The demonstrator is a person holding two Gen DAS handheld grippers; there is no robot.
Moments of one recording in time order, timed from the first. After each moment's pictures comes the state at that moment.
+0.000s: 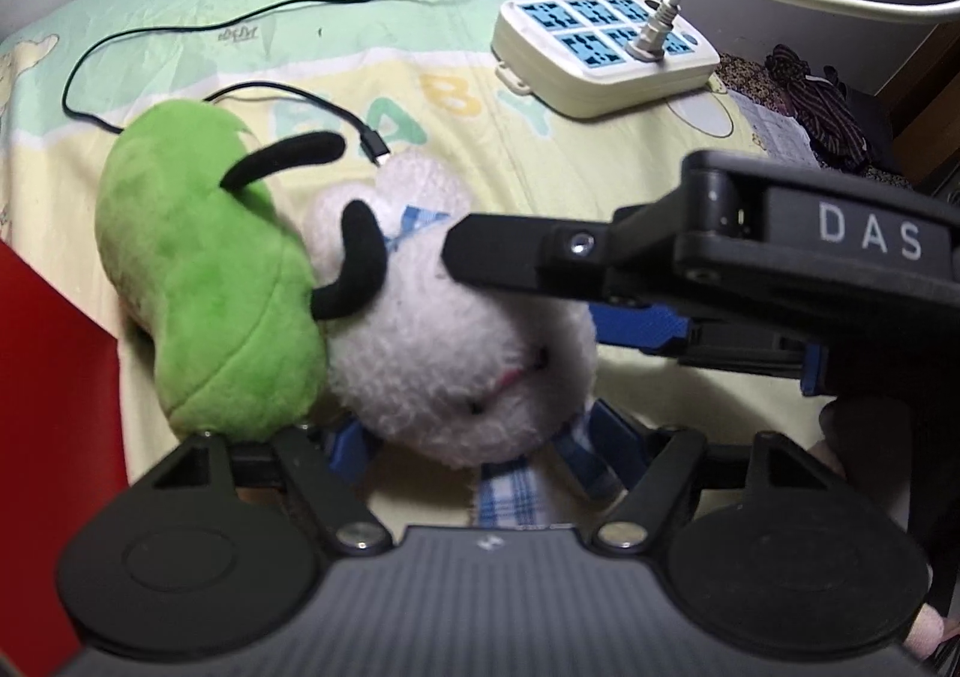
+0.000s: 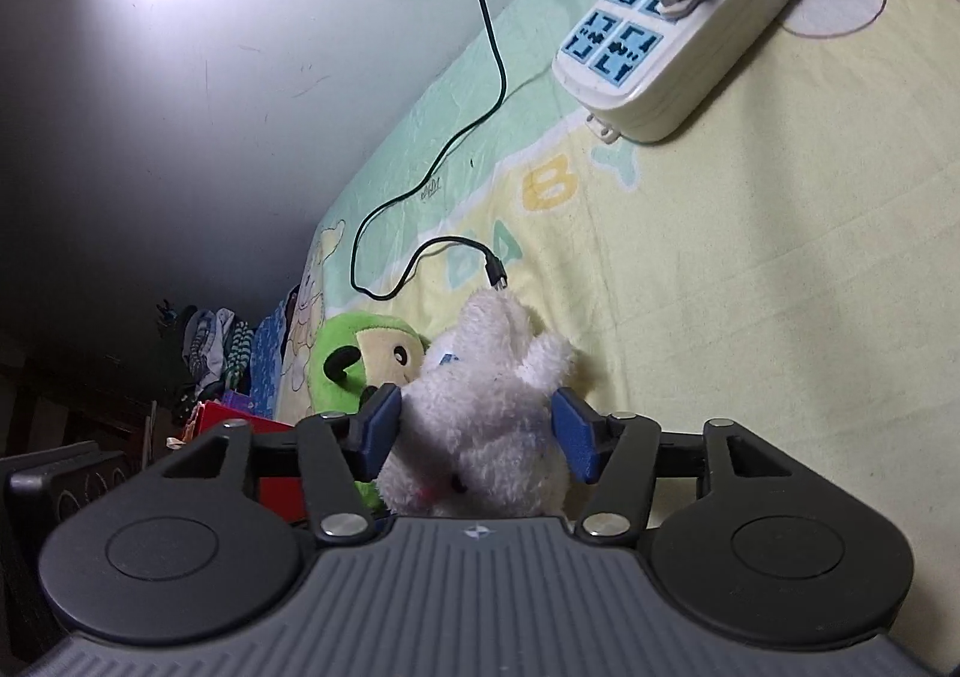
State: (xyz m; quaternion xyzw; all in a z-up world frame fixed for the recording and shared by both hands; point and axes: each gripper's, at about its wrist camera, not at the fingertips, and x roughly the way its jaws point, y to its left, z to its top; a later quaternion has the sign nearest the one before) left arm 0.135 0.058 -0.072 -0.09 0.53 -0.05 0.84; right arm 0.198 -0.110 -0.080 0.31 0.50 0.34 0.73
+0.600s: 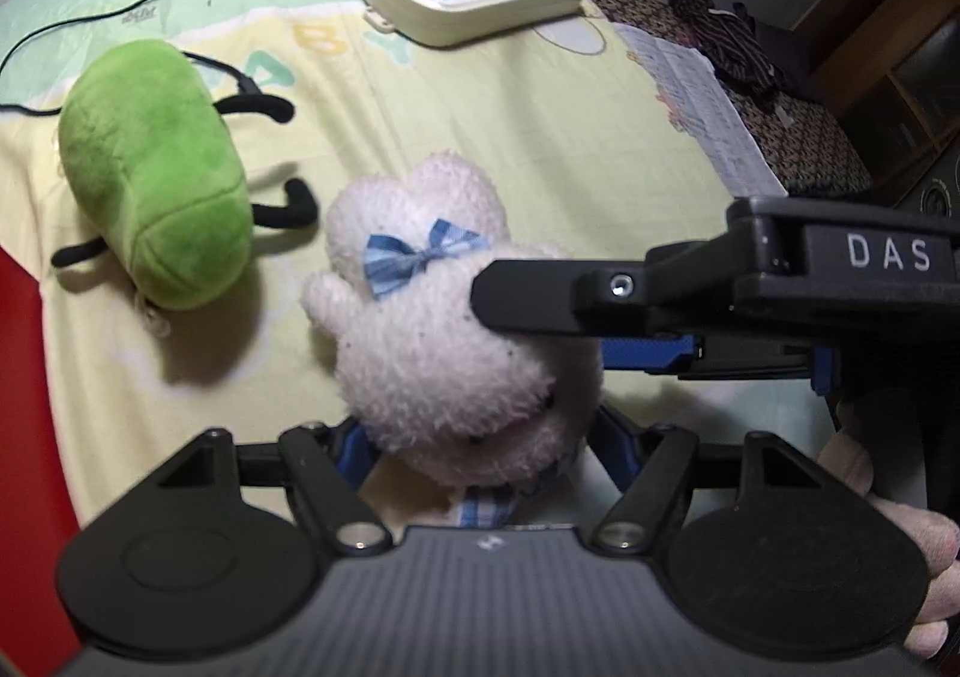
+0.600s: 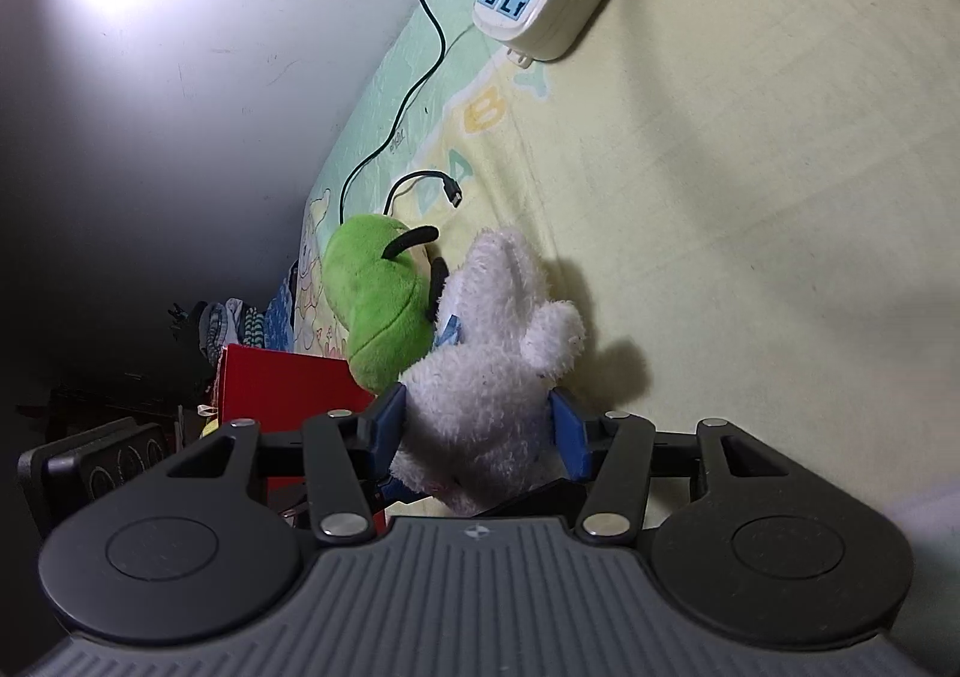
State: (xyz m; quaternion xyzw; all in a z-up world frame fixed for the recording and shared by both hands) left arm 0.091 0.016 -0.062 -0.08 0.56 -0.14 0.82; right arm 0.144 -0.171 -0.072 0.35 0.55 0.30 0.70
